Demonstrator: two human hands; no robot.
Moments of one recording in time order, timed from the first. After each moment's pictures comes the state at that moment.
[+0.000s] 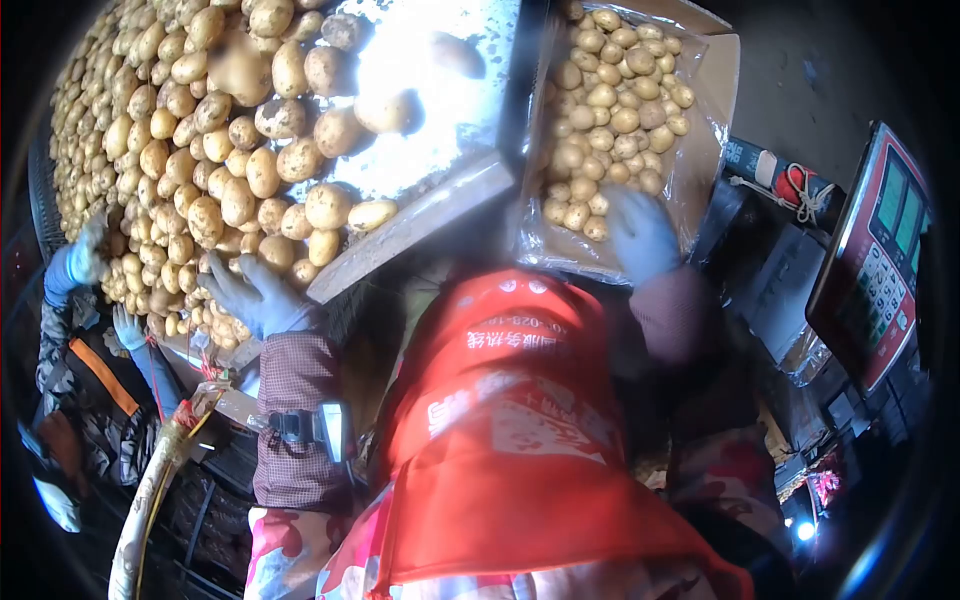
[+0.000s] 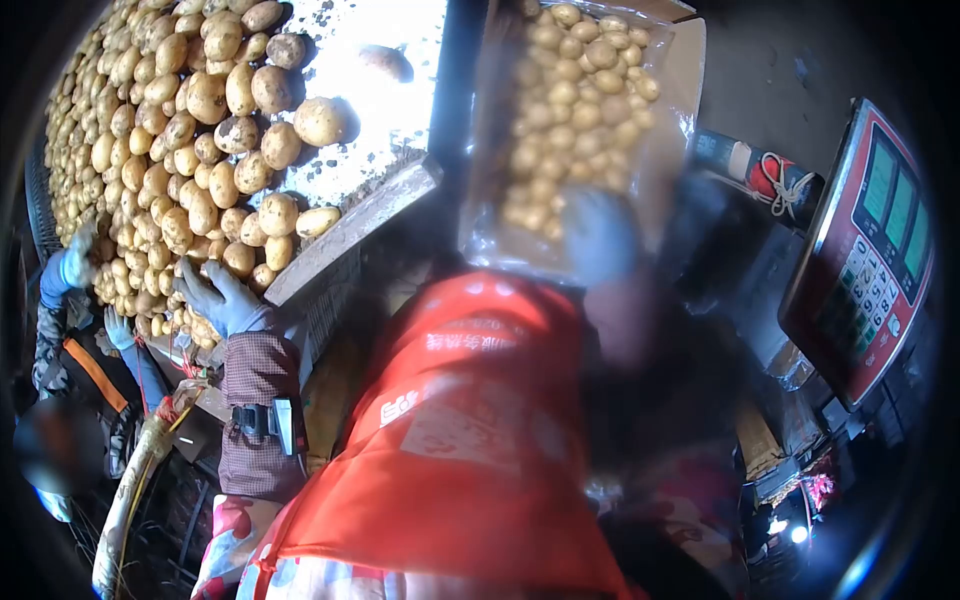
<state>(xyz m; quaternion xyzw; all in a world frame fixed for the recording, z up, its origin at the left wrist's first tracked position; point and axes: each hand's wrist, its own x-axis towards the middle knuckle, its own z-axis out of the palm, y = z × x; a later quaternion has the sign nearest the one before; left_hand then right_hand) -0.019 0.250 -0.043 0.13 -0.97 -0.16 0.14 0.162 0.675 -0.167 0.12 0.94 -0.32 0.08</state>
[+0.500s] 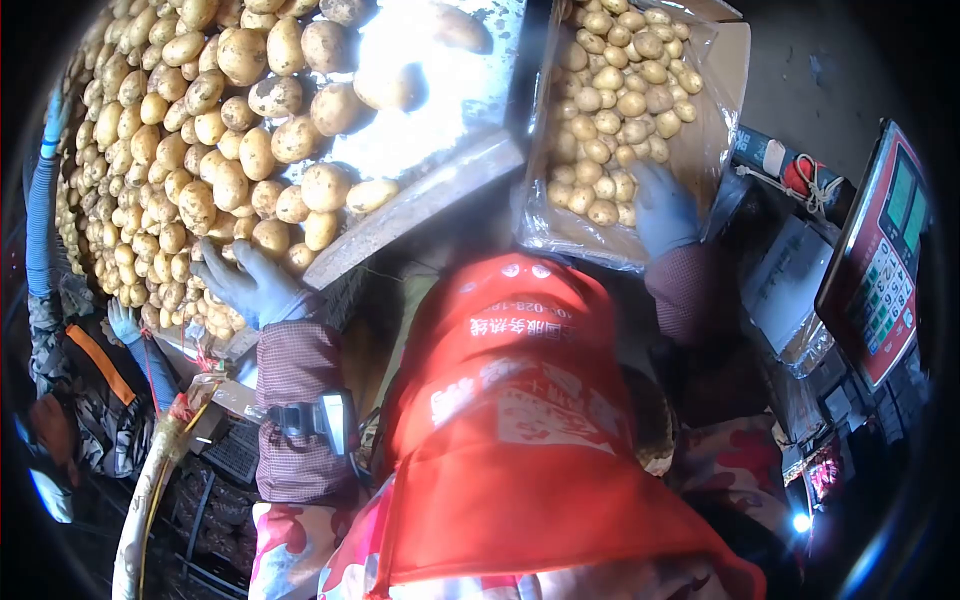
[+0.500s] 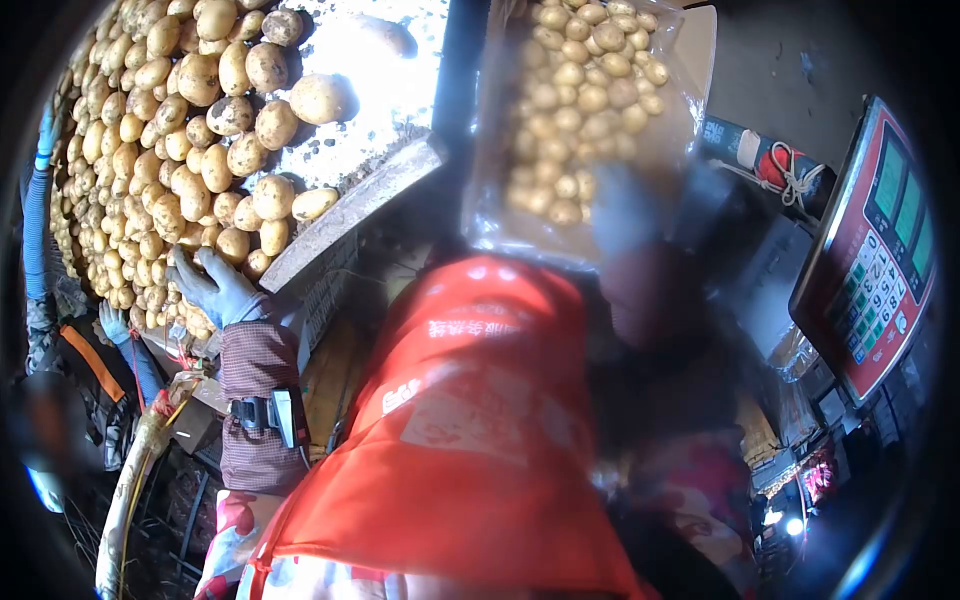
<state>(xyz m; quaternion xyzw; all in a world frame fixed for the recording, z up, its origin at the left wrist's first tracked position) -0.018 0.239 -0.050 0.13 -0.97 -0.15 0.15 0.167 0.697 -0.195 0.13 0.96 -0.22 0.09</state>
